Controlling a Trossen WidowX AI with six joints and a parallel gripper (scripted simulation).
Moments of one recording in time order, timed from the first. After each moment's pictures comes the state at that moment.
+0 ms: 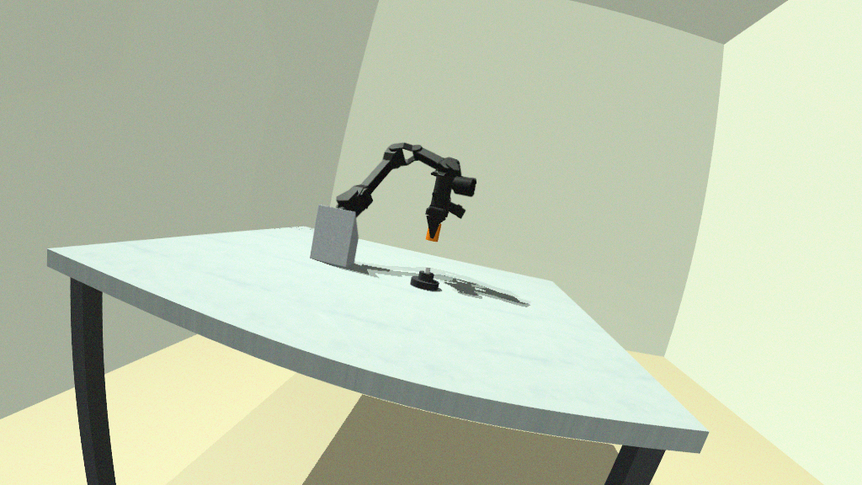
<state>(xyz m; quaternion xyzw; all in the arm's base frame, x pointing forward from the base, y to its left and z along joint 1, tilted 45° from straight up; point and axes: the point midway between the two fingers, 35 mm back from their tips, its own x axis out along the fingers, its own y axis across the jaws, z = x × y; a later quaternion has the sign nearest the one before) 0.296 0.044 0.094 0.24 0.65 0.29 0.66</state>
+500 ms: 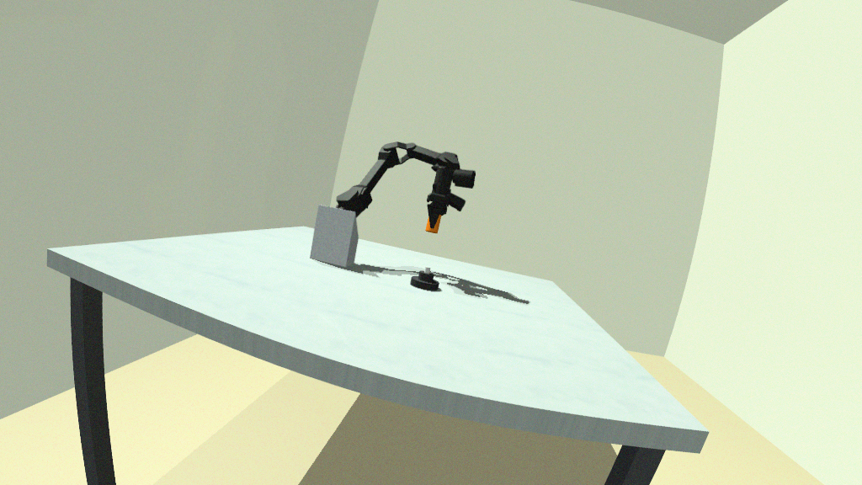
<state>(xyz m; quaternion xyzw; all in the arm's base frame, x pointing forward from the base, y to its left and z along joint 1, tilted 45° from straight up) 0.290 0.031 0.119 0.18 0.67 0.23 0.68</state>
